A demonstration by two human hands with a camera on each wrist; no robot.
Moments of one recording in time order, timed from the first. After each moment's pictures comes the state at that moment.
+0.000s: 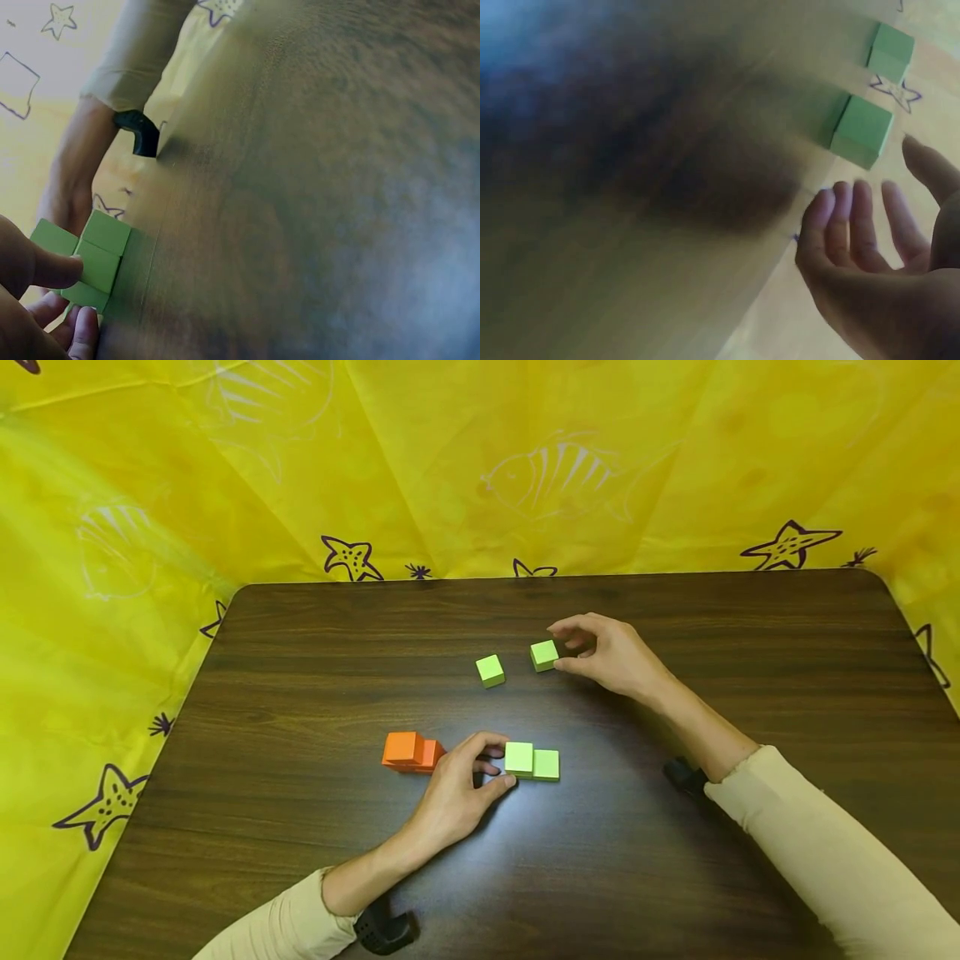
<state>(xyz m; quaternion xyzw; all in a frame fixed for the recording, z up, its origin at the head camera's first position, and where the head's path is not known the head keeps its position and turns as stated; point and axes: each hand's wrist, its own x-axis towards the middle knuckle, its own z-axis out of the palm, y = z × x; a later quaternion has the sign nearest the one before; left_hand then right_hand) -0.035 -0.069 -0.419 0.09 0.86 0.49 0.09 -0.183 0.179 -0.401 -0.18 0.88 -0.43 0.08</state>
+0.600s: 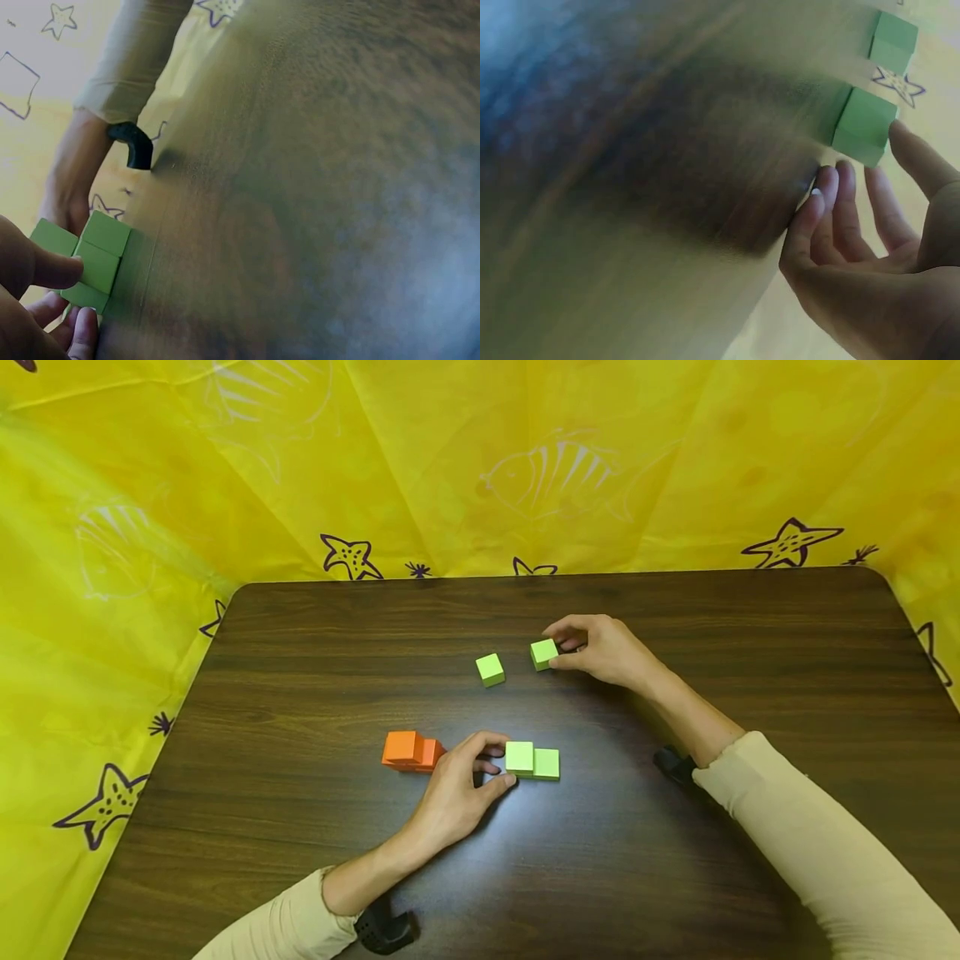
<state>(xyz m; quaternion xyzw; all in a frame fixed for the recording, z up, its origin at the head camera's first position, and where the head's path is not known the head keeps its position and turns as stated) -0.035 -0.069 -0.420 0.09 0.86 0.49 0.09 -0.196 0.174 -0.403 -0.17 0.89 -0.41 0.14</state>
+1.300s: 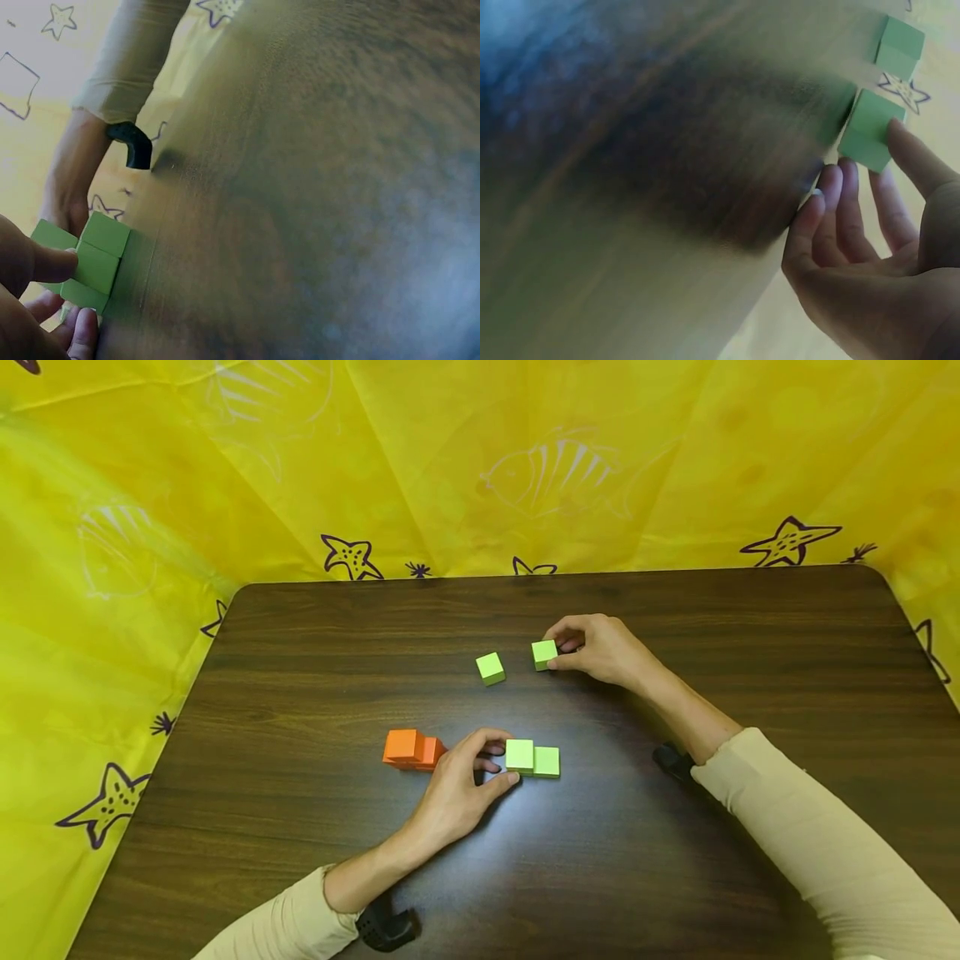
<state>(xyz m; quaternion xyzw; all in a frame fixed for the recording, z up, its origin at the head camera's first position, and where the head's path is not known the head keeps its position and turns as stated) -0.036 -0.068 -0.421 0.11 0.86 0.49 0.08 -0.194 0.170 -0.403 -0.17 0.90 -0.39 0.13</state>
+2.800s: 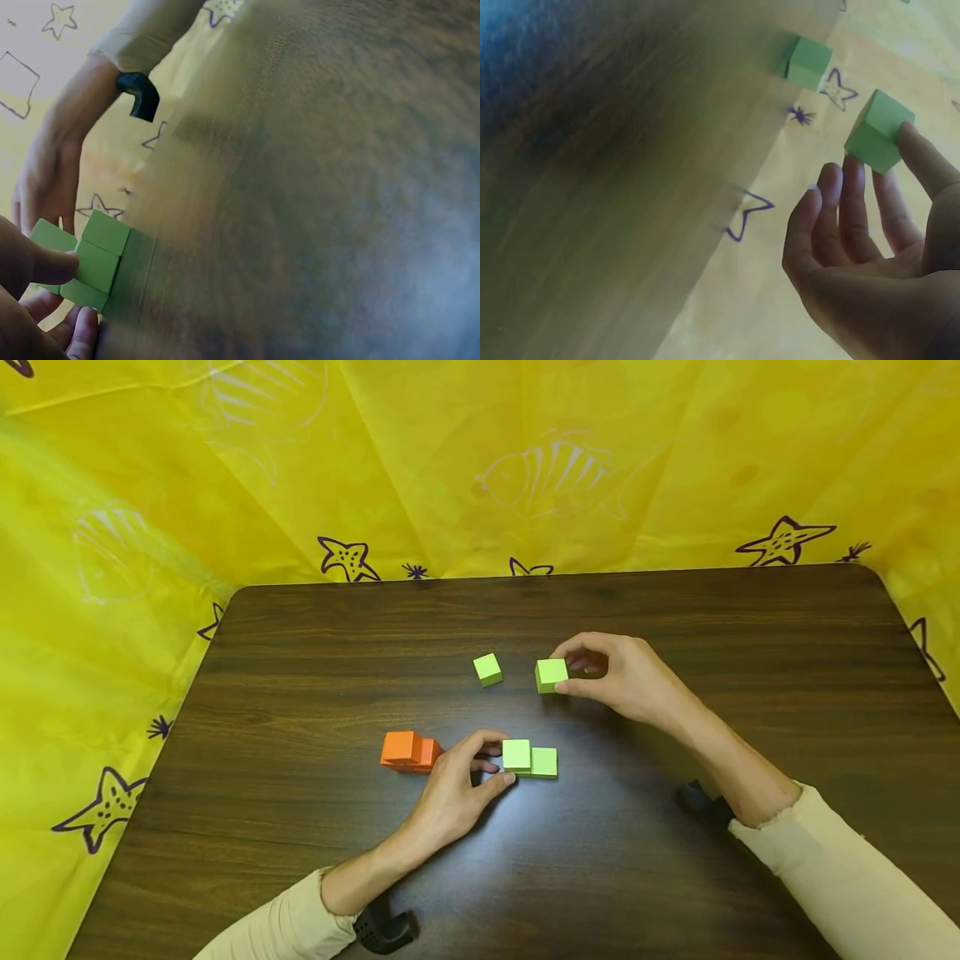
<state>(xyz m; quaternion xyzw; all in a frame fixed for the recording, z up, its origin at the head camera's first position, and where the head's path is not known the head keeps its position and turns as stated) -0.036 -0.070 -0.421 0.12 0.85 0.50 0.08 -0.140 0.184 -0.369 -0.17 0.90 -0.40 0.09</state>
